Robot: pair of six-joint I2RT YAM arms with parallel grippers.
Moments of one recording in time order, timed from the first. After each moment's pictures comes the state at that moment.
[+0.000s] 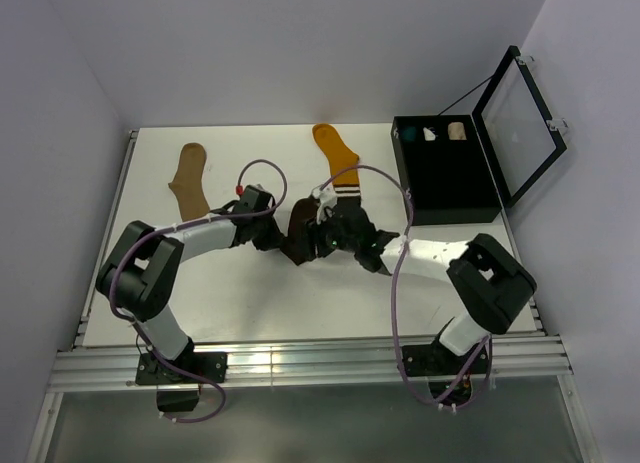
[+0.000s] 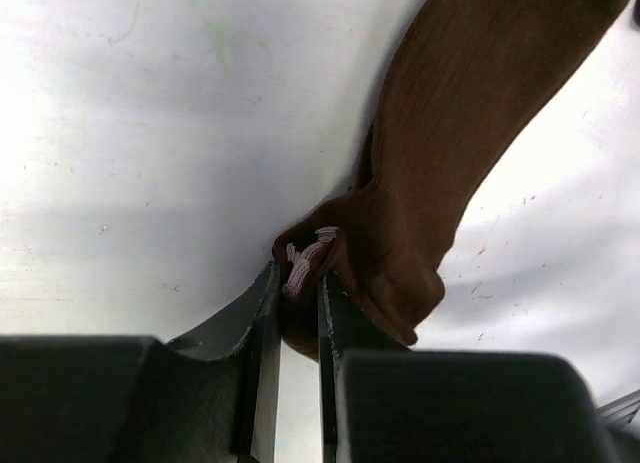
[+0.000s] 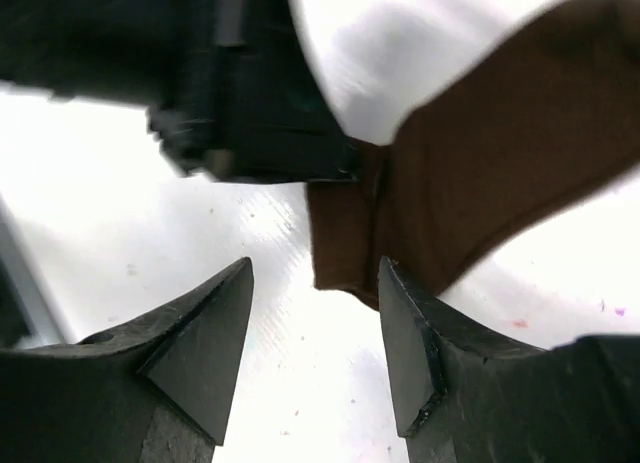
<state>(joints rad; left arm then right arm) -0.51 1.70 0.91 -0.17 0.06 -0.90 0.70 1.58 0.76 0.32 -0.29 0.36</state>
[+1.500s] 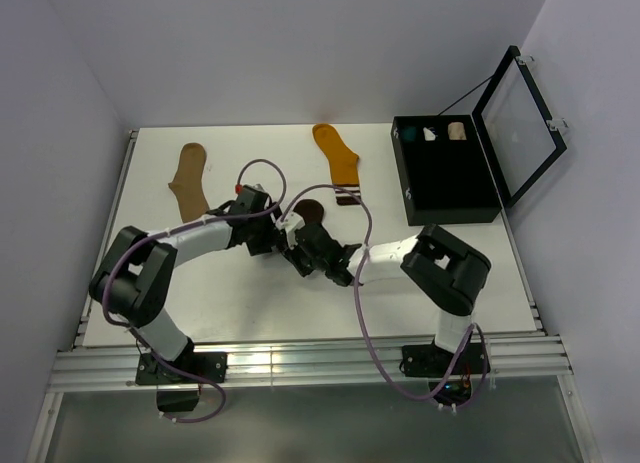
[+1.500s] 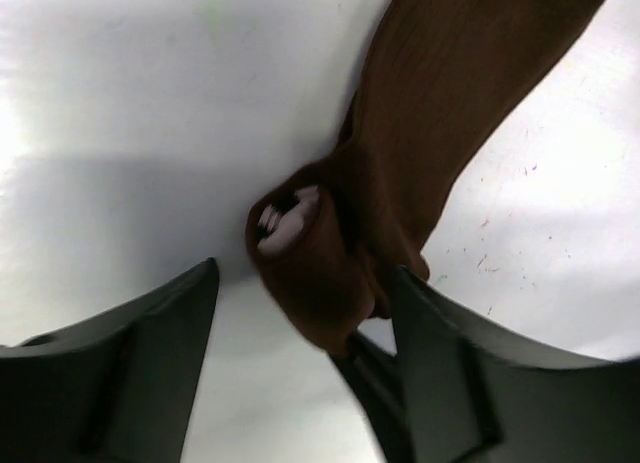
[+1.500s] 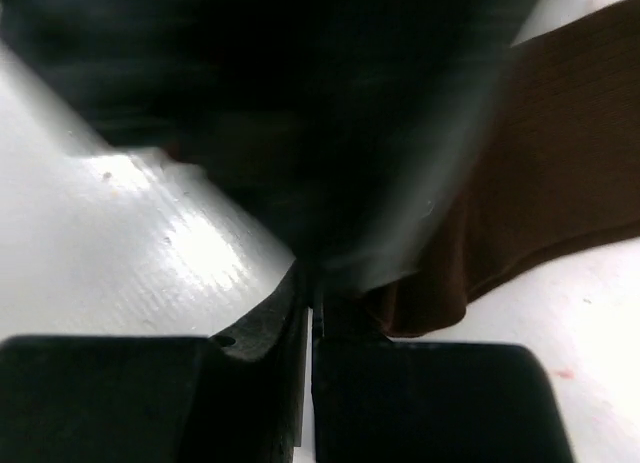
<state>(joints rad) -0.51 1.68 0.92 -0.21 0.09 -0.83 0.97 1.81 0.85 0.31 0.13 0.07</state>
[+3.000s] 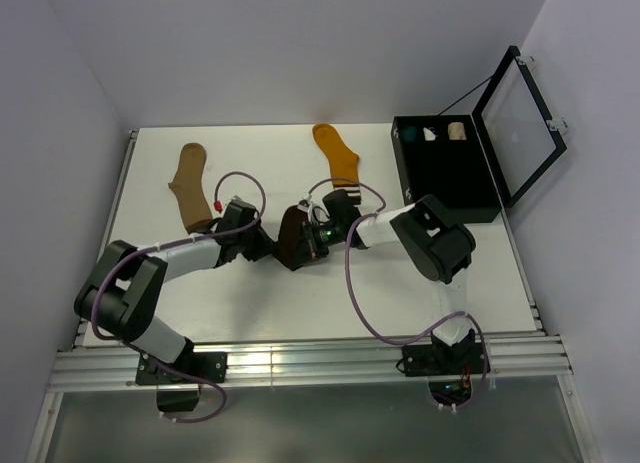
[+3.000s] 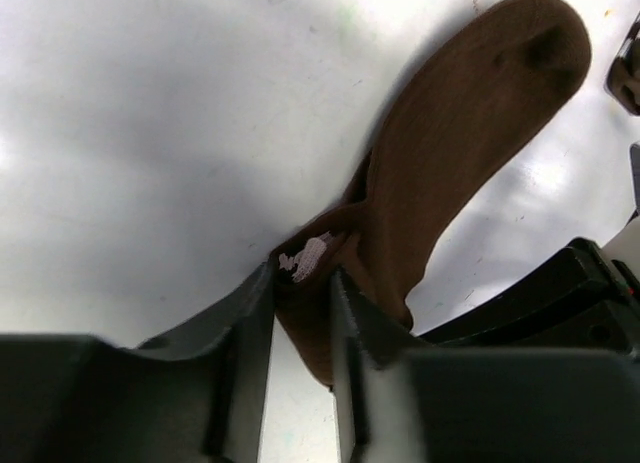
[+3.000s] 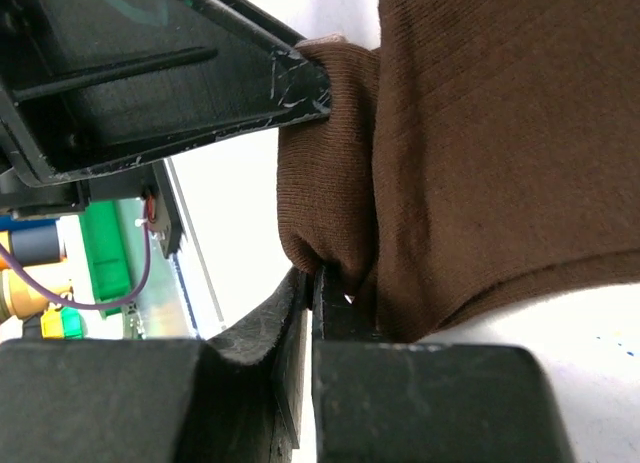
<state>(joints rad) -0.48 1.54 0.69 -0.03 0.01 -1.05 0.62 2.02 1.00 0.24 -0.86 0.53</state>
